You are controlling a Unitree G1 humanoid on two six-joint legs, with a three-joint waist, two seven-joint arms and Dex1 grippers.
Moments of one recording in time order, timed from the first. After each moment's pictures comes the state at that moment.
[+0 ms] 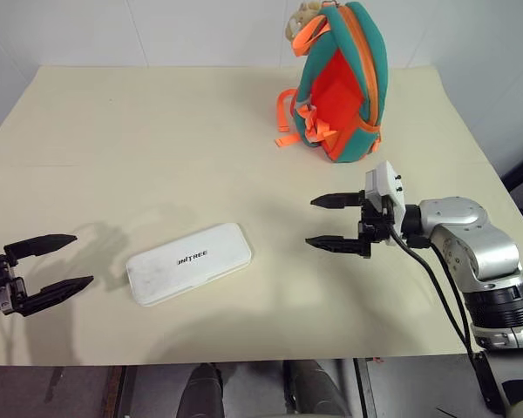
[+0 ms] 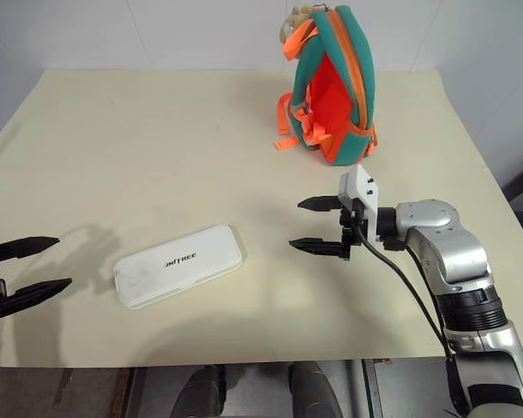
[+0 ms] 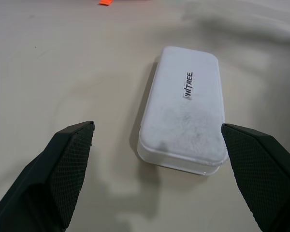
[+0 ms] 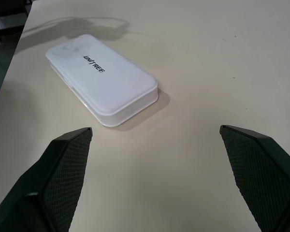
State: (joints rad) left arm 0.11 0.97 0.69 0.11 -0.64 0.23 -1.37; right arm -0.58 -0.68 0.07 -0.05 0.49 0.47 1.18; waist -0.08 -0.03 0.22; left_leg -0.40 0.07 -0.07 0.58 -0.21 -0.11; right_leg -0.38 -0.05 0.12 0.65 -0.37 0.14
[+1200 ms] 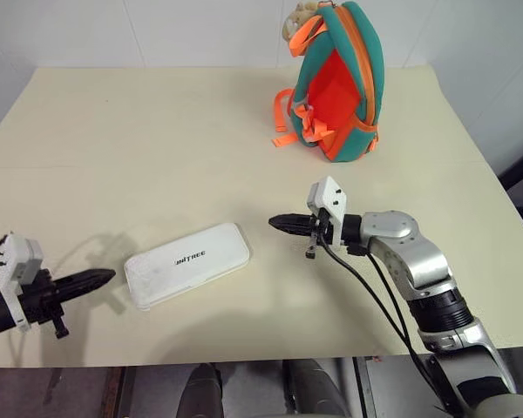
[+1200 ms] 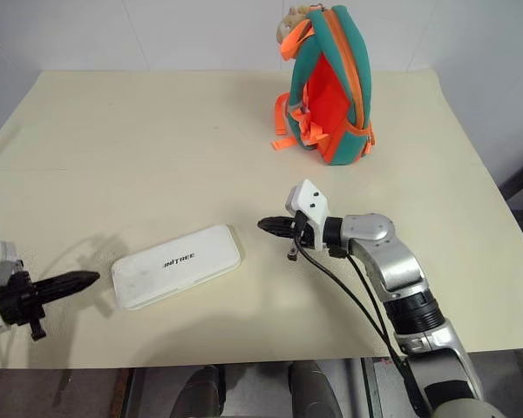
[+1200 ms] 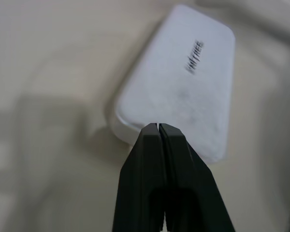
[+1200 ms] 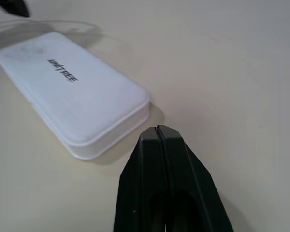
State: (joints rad) left arm 0.27 0.91 0.61 -0.16 -0.65 0.56 -1.13; right arm -0.60 -0.44 0.22 0.01 0.28 0.37 0.95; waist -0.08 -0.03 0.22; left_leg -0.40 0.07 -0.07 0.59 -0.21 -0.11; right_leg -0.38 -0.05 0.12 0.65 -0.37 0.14
